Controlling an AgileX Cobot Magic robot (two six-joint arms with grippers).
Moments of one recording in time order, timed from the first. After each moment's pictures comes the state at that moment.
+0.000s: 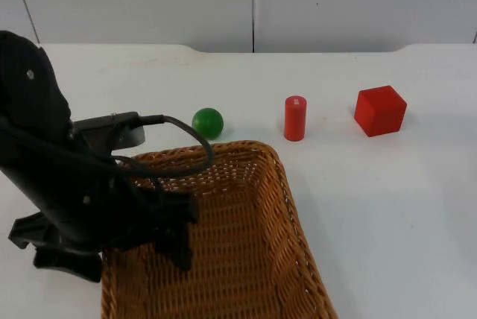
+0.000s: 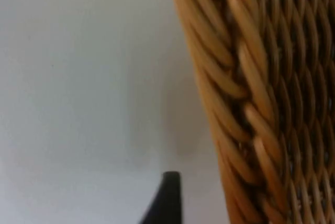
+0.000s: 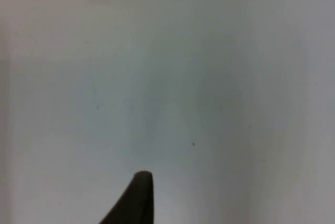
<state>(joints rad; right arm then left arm) 0.06 1.04 -0.76 -0.02 0.78 0.01 -0.44 1.81 -0.73 -0.48 0.41 -0.02</state>
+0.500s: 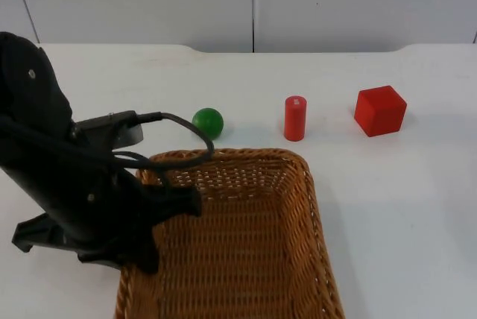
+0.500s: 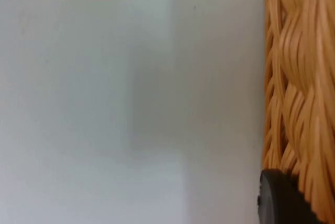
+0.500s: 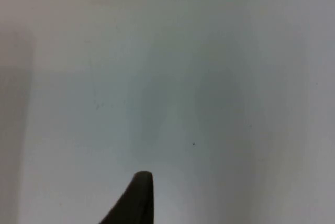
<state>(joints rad) 0.06 1.04 -0.76 -0.02 0.78 0.01 -0.44 1.82 -0.73 -0.51 0.41 -0.04</state>
